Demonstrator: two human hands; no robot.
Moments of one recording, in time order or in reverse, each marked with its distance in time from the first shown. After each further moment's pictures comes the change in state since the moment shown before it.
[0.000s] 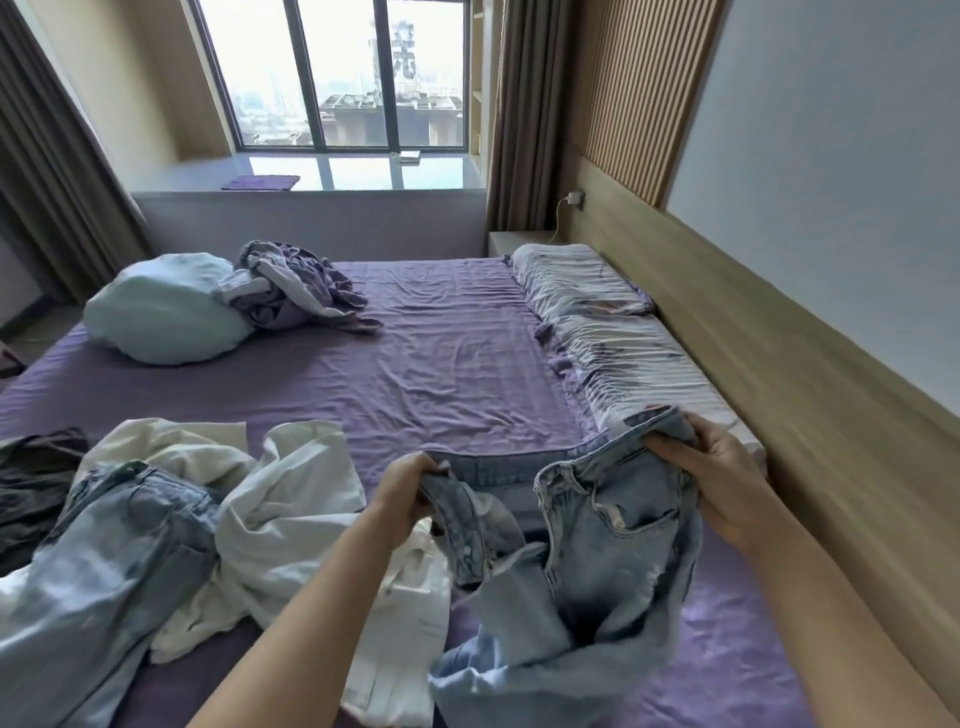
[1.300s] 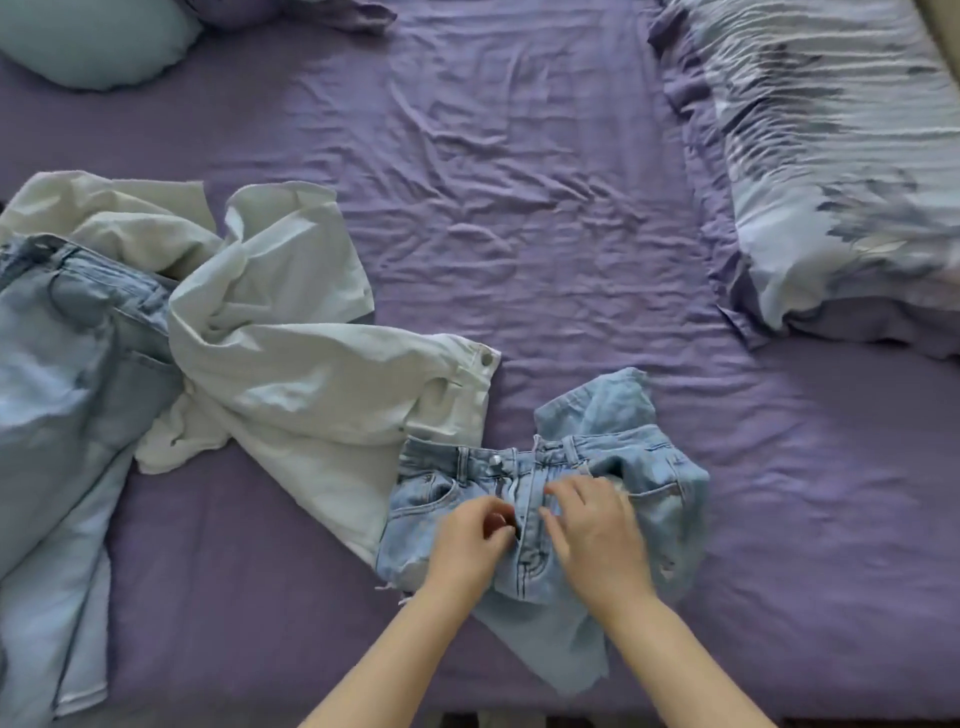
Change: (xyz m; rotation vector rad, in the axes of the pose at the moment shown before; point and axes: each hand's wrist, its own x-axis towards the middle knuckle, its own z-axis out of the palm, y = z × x) left_hand 0.055 -0.272 -0.023 0.892 0.005 -0.132; right_hand -0.022 0.326 0.059 -1.396 -0.266 -0.040
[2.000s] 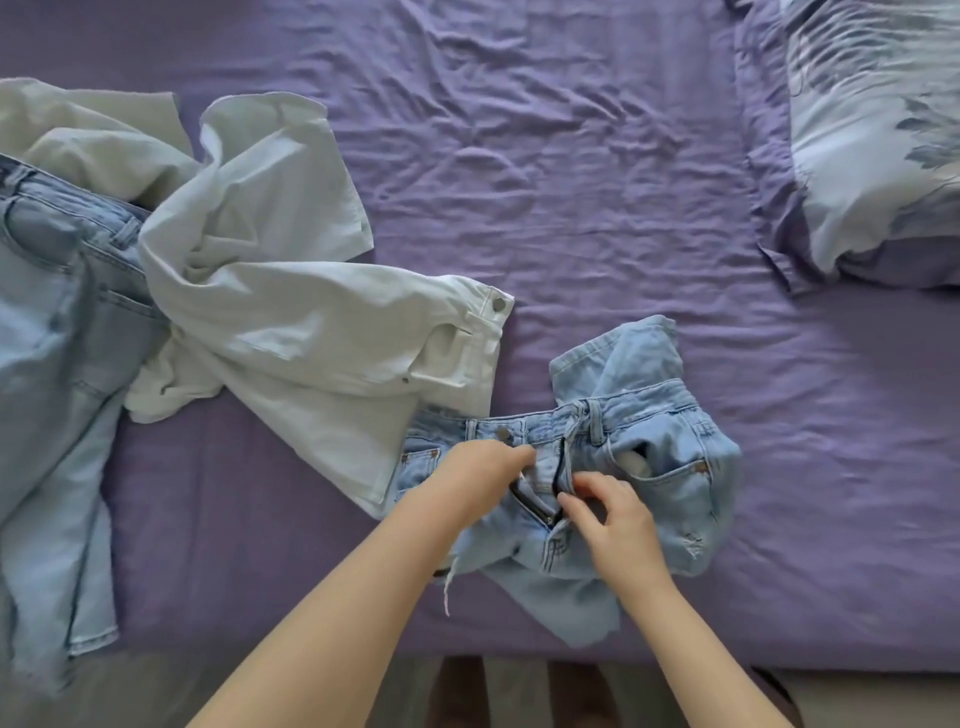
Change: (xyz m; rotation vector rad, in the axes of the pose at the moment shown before) left_hand 0.050 0.001 -0.017 0.800 -0.469 0.245; right_hand -0.023 0.013 0.027 0.545 -0.139 0.317
